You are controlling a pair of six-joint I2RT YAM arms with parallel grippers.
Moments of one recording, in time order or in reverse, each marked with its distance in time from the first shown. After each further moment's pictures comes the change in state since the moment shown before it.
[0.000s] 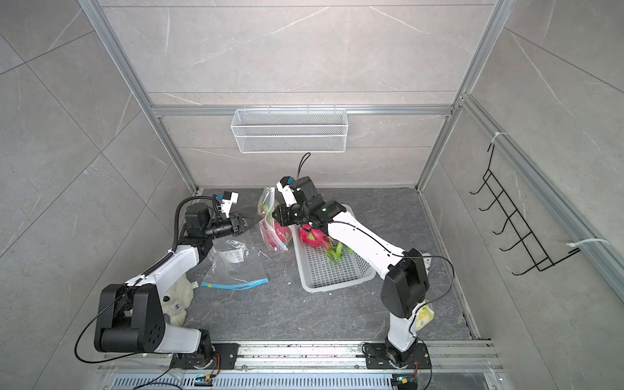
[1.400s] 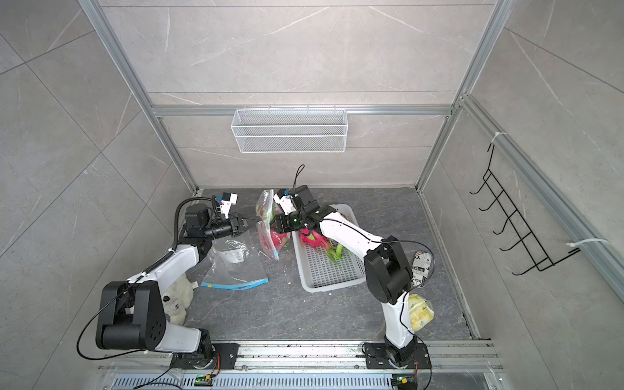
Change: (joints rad) left arm 0.023 0.009 -0.004 -0.024 0.003 0.031; right arm -0.055 0.199 -0.036 0.104 -0.214 -0.045
